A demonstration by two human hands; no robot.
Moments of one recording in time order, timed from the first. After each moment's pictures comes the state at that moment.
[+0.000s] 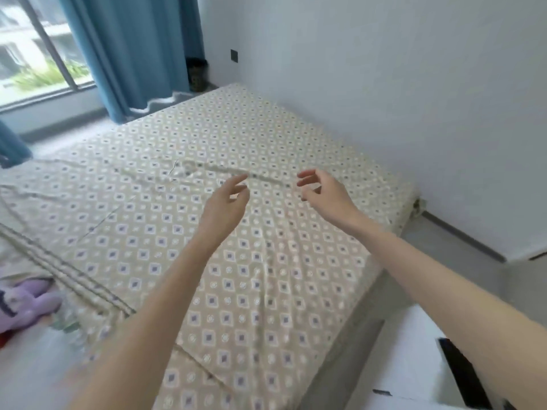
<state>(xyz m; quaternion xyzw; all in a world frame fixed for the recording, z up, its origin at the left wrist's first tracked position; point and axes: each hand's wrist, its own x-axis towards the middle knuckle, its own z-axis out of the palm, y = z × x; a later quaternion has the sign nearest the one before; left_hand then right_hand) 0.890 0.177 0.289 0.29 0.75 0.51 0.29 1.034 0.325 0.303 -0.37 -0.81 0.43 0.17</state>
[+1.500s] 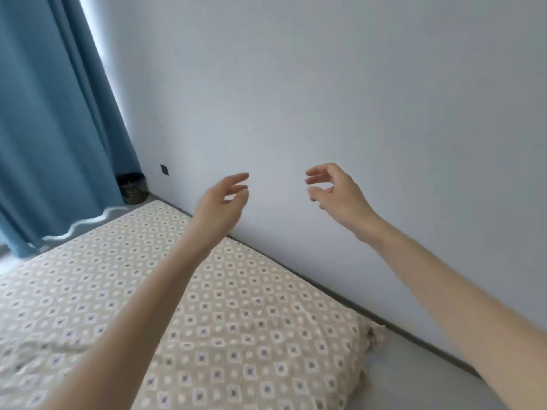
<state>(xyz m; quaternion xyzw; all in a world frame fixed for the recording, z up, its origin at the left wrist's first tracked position) 0.994 0.806 0.452 0.43 0.70 0.54 0.19 1.164 0.937 0.463 -0.35 -0.78 0.39 0.34</state>
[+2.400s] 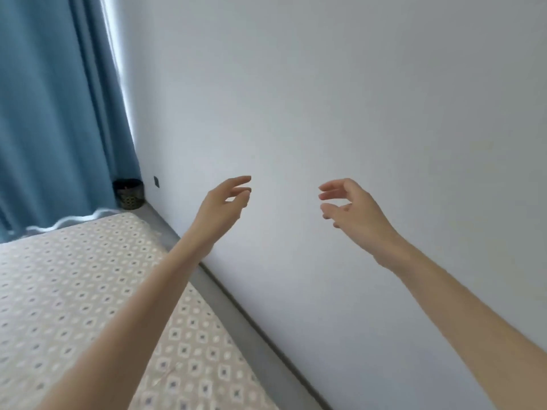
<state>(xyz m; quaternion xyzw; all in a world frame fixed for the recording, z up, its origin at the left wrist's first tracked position) 1.122 1.160 0.462 0.37 0.69 0.60 0.16 1.308 1.301 0.491 -0.28 -0.83 0.39 0.30</state>
